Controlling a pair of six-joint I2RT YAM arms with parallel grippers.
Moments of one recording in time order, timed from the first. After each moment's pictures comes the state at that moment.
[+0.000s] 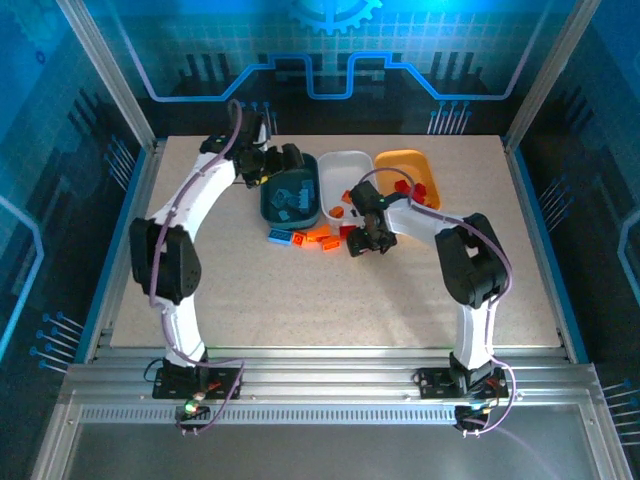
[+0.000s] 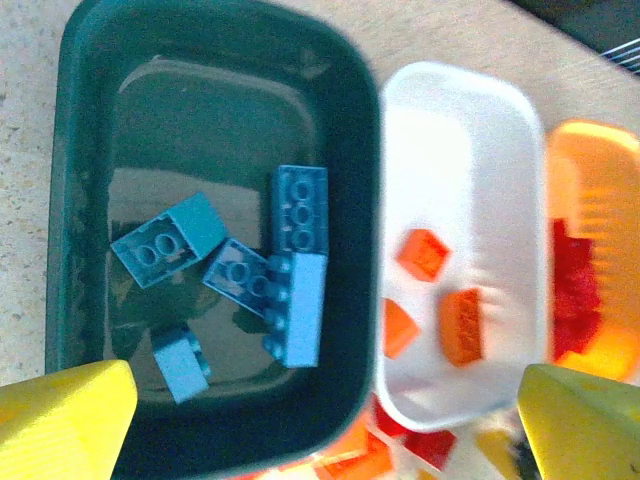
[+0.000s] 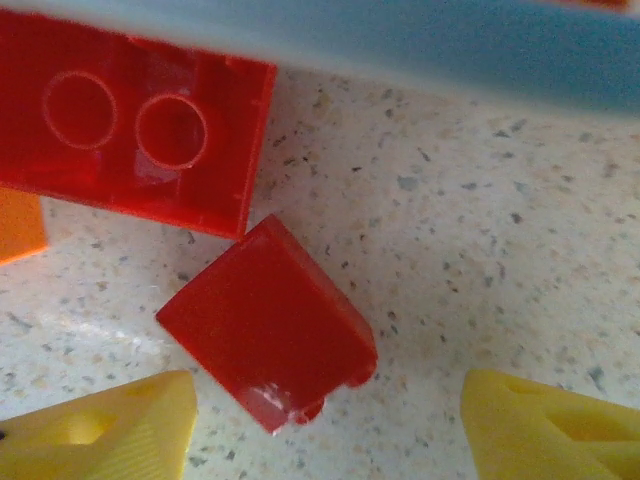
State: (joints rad) left arm -0.21 1.89 1.81 -0.79 0.24 -0.58; right arm 0.50 1.98 1.36 -0.74 0.06 0.21
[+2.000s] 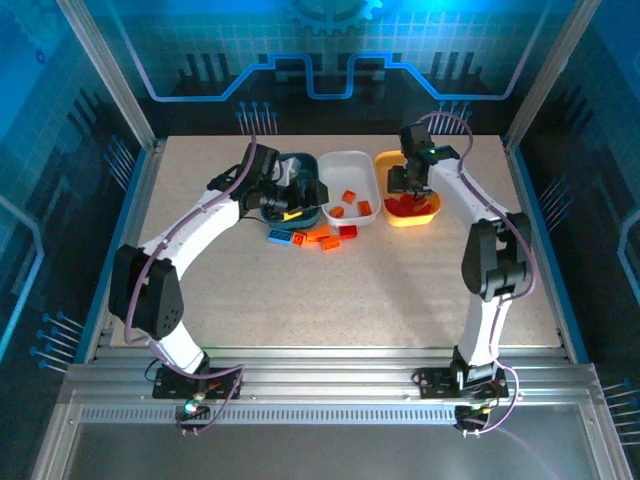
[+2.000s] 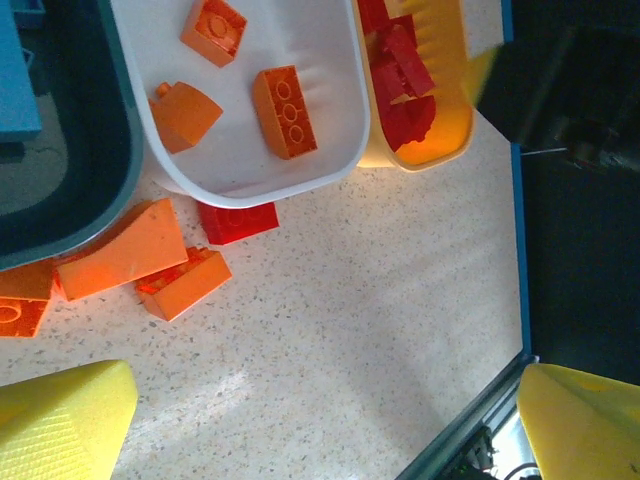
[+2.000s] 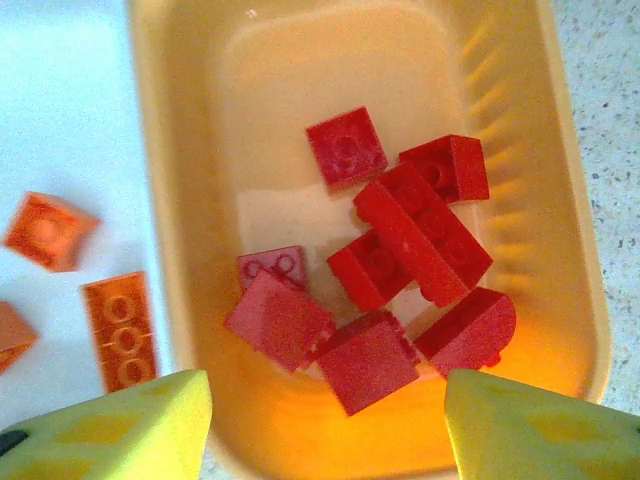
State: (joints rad) left arm -0.36 1.67 1.39 -0.56 0.53 -0.61; right arm 0.25 1.90 1.66 -0.82 0.15 0.29
